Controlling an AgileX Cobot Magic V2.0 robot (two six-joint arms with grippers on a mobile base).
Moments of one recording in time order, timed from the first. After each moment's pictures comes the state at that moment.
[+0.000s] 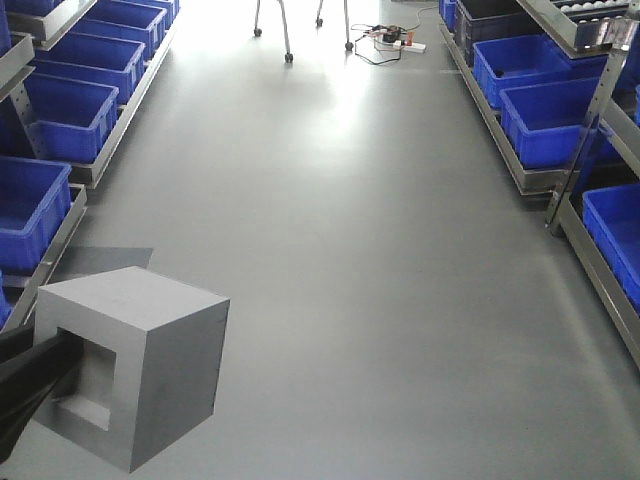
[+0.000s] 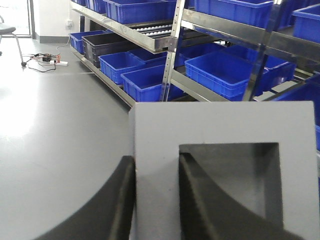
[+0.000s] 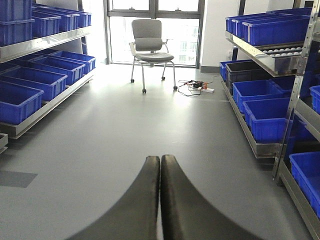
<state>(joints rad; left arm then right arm) -0.61 0.48 -0.34 0.05 0.08 -0.28 0.06 -0.01 0.03 -0.02 0.12 -0.01</state>
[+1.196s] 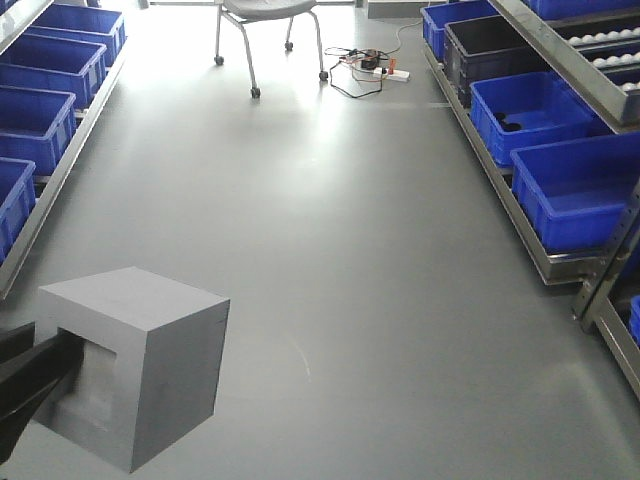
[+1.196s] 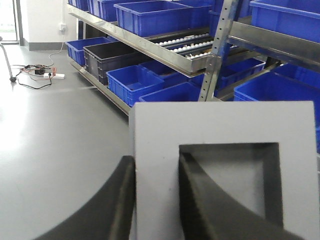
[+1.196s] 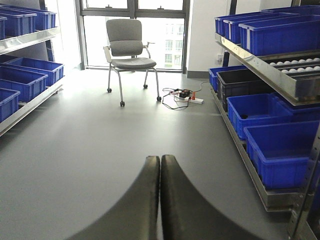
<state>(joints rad) -0.61 0.48 -0.34 0.05 0.08 -0.28 0.06 -0.01 0.03 -0.02 0.12 -0.01</state>
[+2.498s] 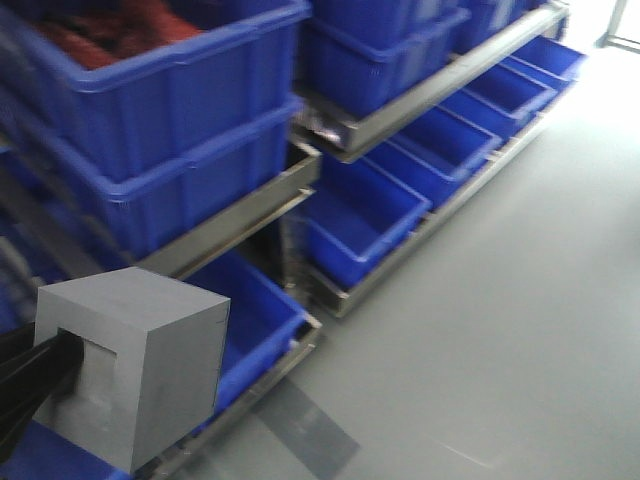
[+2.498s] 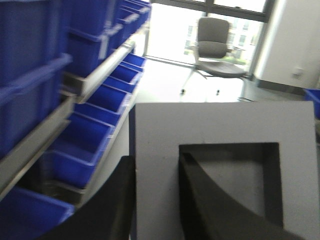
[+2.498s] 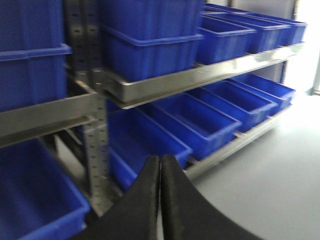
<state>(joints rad) -0.61 0.48 -0.34 0.05 0.08 -0.28 0.06 -0.01 0.03 -0.02 0.12 -0.01</state>
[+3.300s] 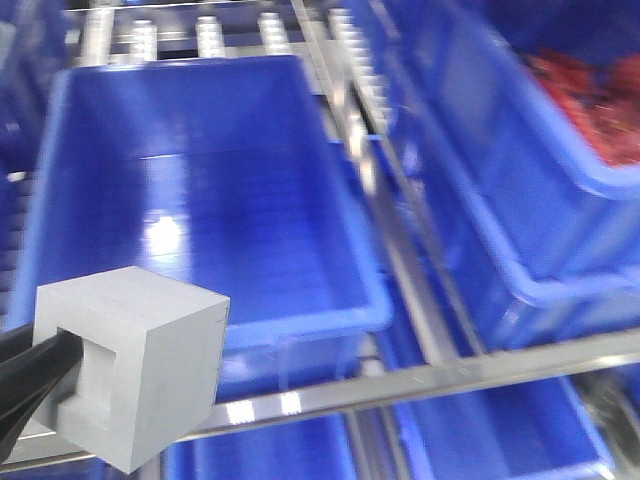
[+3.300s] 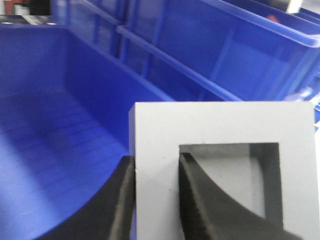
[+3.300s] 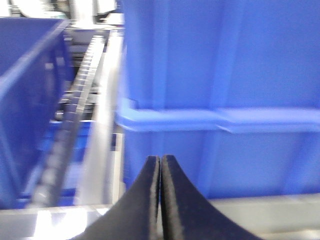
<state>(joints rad) -0.61 0.48 -0.34 0.05 0.08 -0.28 0.06 -0.01 0.03 -0.02 0.12 -0.01</state>
